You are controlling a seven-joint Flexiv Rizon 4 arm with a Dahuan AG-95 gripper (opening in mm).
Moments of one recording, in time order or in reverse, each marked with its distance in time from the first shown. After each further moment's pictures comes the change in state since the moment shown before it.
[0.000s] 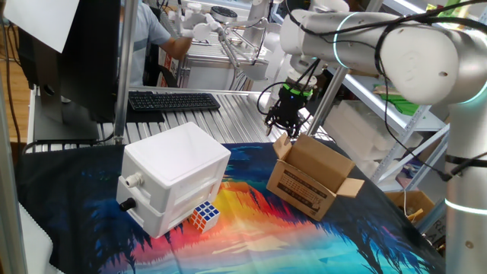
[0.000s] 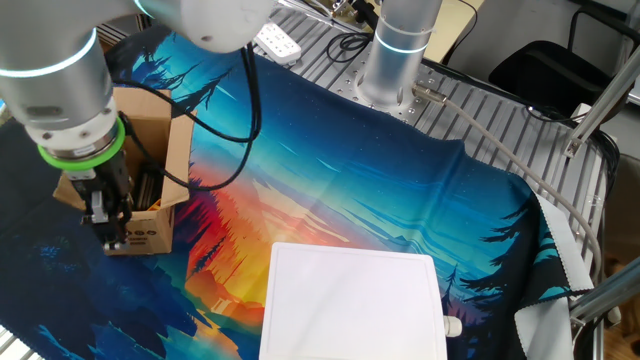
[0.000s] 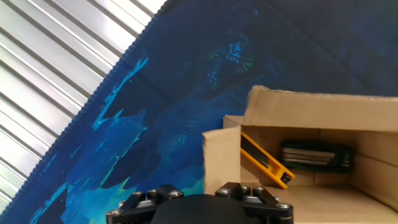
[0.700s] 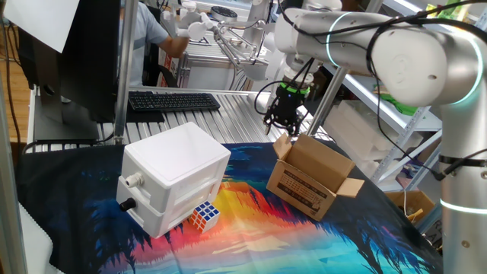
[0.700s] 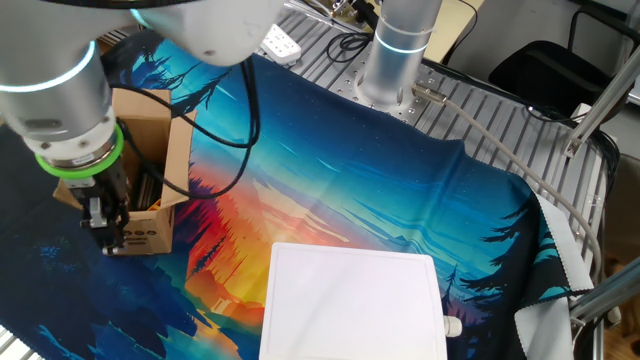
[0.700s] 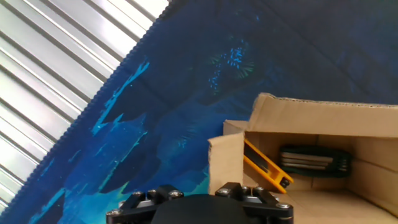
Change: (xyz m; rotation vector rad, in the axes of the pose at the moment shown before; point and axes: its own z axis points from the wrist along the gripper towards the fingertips) arm -0.003 -0.004 -0.003 0.035 -0.045 -0.008
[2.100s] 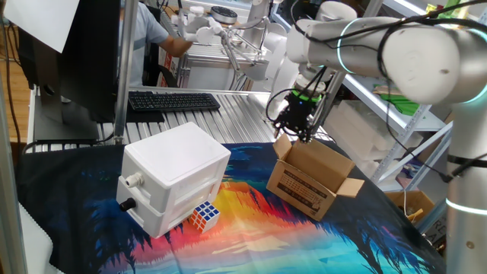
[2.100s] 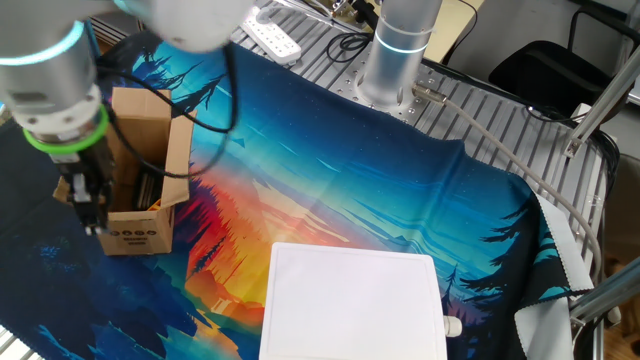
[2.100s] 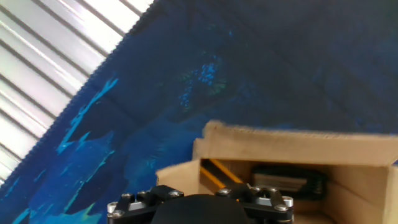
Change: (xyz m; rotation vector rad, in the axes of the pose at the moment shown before) arm -0.026 -0.048 0.019 -0.037 0.027 -0.007
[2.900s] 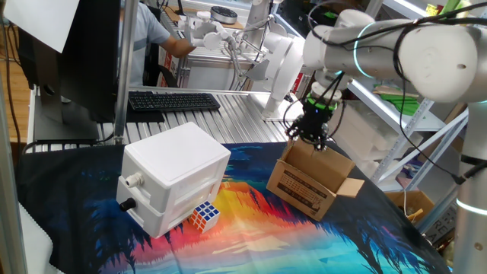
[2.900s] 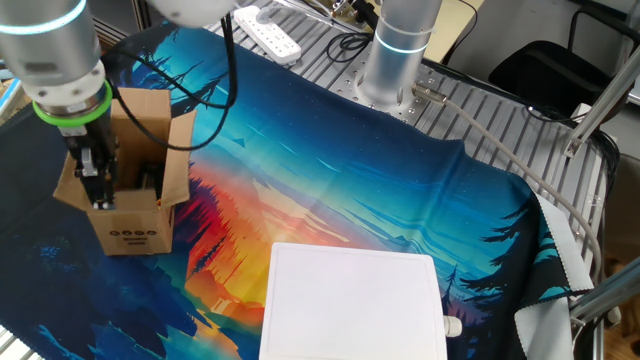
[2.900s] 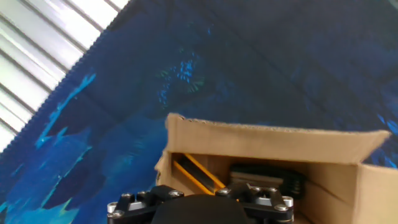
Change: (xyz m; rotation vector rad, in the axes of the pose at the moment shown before) arm 0.005 -0.042 0.015 -0.019 -0.018 -0.016
